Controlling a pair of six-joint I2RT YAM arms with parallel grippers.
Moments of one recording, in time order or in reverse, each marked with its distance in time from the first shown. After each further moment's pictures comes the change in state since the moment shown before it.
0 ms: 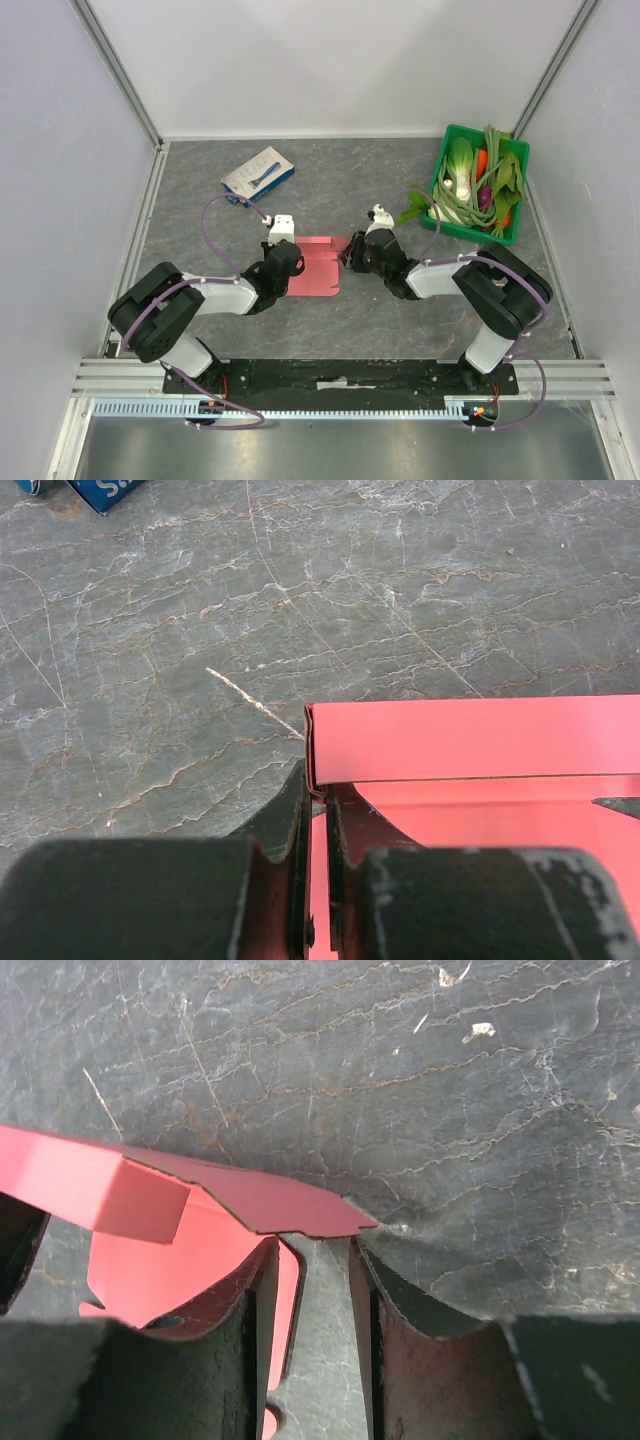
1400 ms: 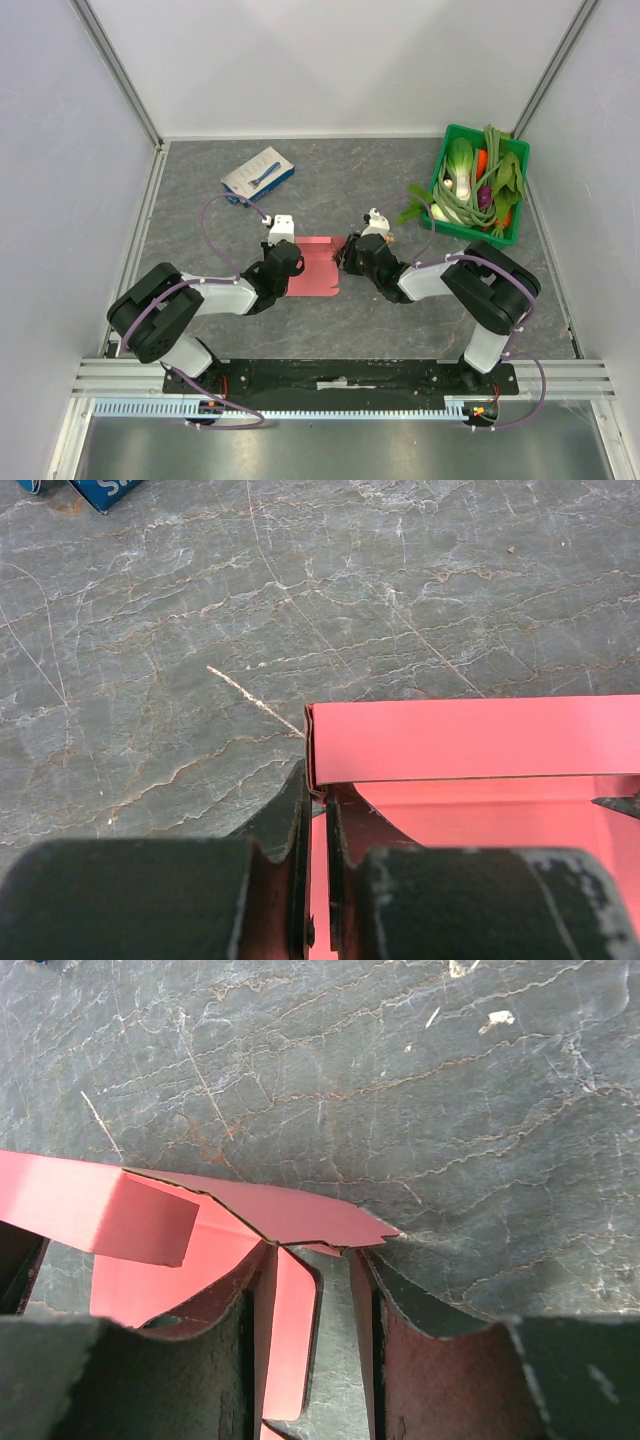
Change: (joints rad) left arm -0.001 -0.005 0.000 -0.008 0.000 -0.002; right arm 0.059 0.073 0.011 0.080 0.121 0.086
